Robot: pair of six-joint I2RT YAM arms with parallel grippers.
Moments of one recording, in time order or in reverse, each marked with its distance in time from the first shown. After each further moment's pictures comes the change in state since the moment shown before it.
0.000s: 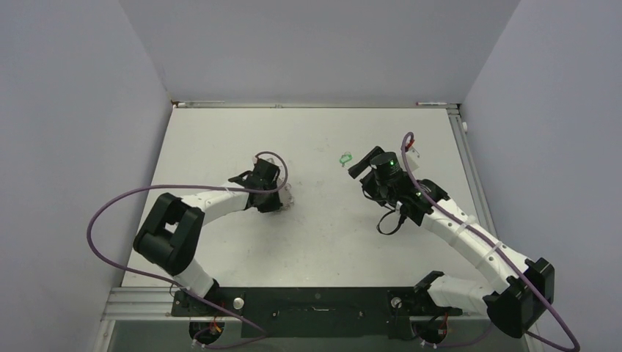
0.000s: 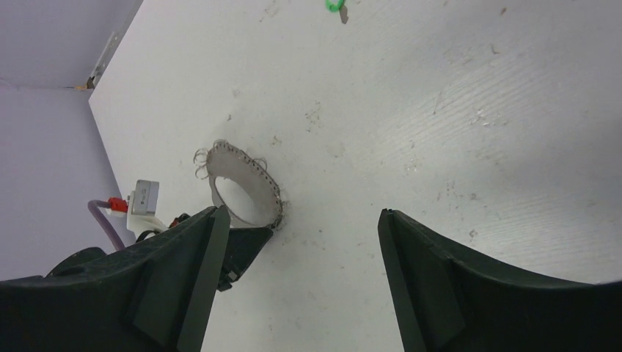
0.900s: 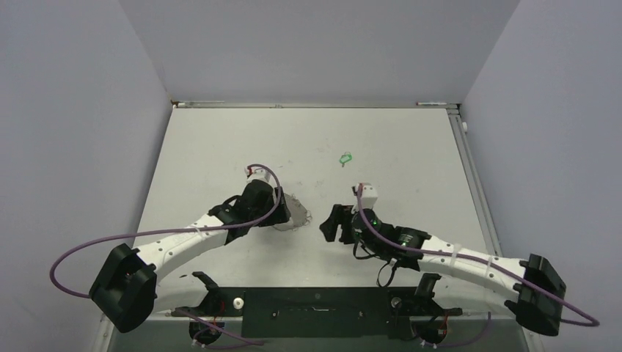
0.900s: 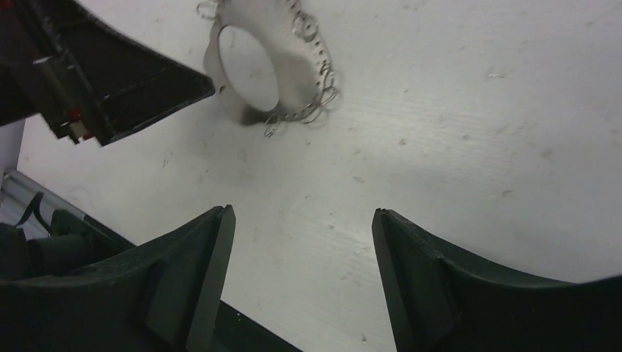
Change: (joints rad) left arm -0.181 -0.447 -0.242 0.085 -0.040 -0.121; right arm 0.323 -0.230 -0.450 0.361 -0.023 -0.424
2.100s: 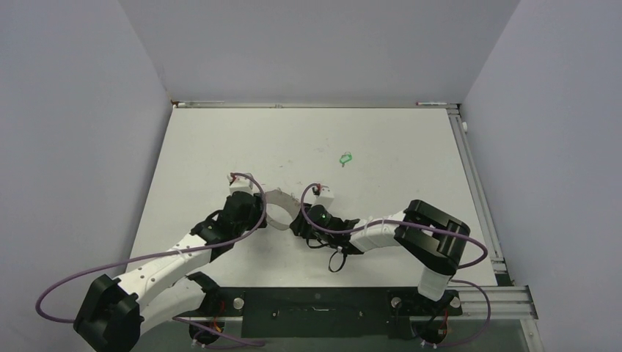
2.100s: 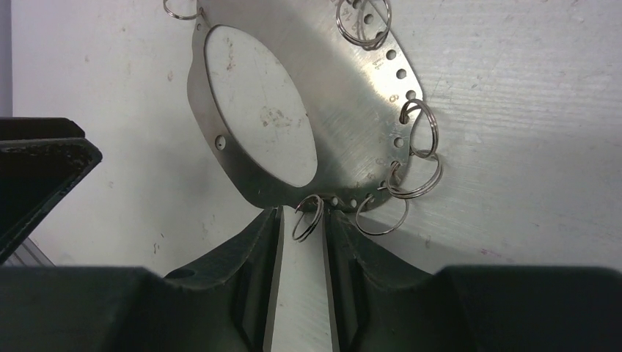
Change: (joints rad) left arm 0.066 -0.216 -0.196 0.044 -0.197 0.208; right arm 0.086 0.796 0.141 0.621 -0.047 0.165
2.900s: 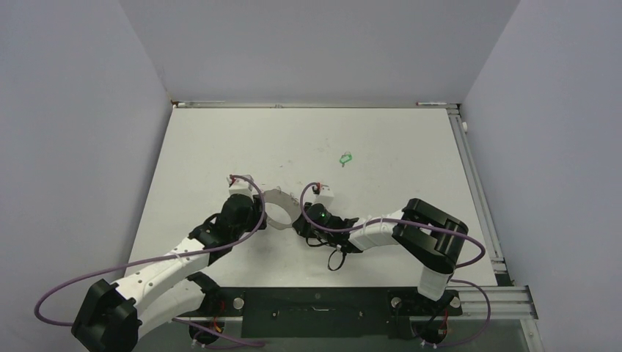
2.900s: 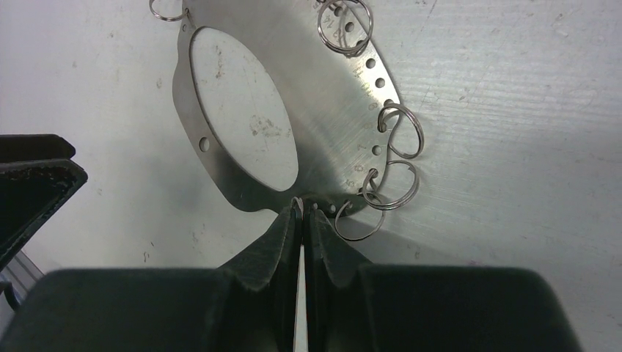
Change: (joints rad) left arm -0.001 -0.042 -0.037 0.043 0.024 0.006; right arm -0.013 0.032 0.018 -0.004 -0.001 -0.006
